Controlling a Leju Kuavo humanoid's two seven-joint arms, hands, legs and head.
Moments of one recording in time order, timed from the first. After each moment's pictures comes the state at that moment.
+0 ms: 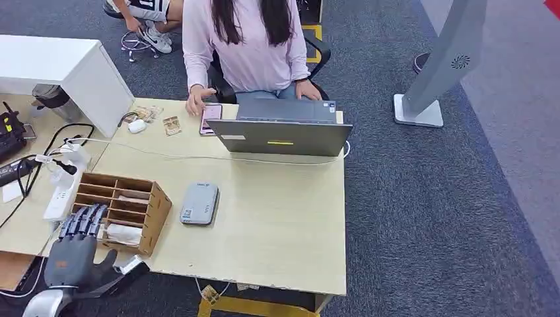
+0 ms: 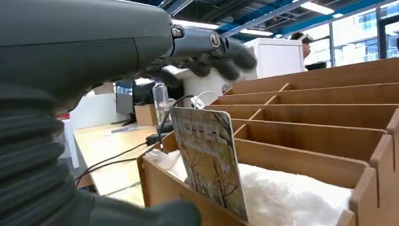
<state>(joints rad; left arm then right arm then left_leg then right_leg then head) 0.24 0.21 0.32 -1.53 -1.26 0.39 -0.21 -0.03 0.07 0.03 -0.17 0.15 -0.16 0.26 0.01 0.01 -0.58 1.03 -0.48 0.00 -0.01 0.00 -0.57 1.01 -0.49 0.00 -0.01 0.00</state>
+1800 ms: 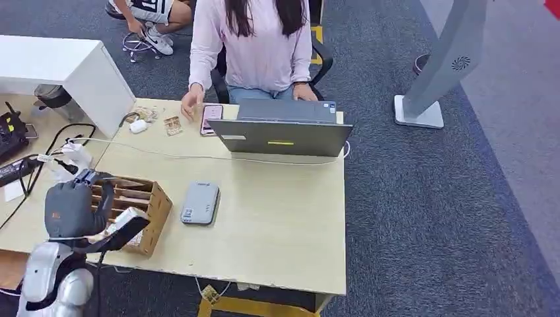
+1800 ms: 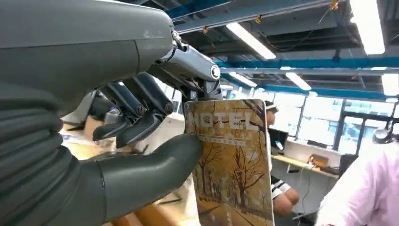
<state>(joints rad) 0.22 0.18 0.28 -1.77 -1.09 0.38 -0.27 -0.03 0.07 0.03 -0.17 0.17 -0.15 0.26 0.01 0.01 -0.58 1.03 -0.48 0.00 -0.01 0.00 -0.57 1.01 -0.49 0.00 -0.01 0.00</state>
